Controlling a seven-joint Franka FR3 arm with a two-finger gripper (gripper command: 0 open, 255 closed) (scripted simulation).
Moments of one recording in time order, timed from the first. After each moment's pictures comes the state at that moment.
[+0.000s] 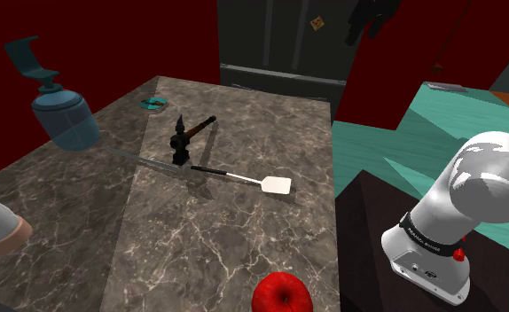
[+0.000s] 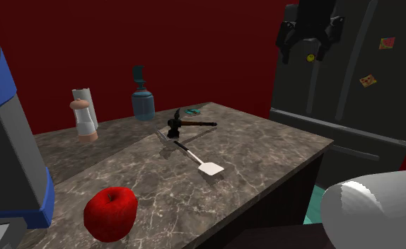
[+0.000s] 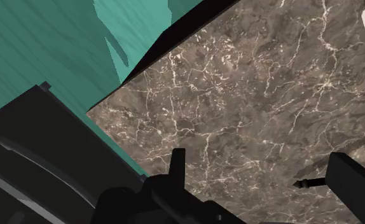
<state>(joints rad) 0.02 -0.80 -0.02 -2.26 -0.12 1.72 0.10</state>
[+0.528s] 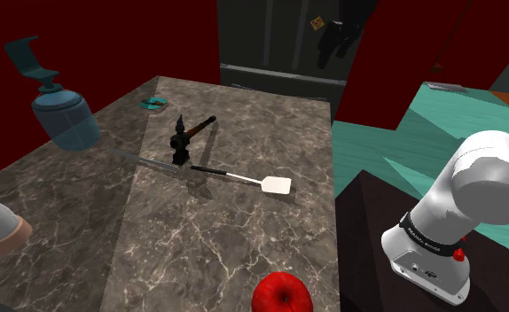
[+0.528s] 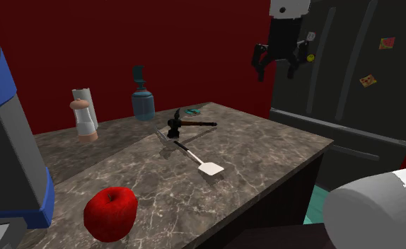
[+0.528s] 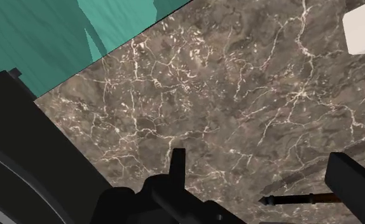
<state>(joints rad) 0.08 -0.69 0.03 -2.31 -0.08 1.84 0.09</state>
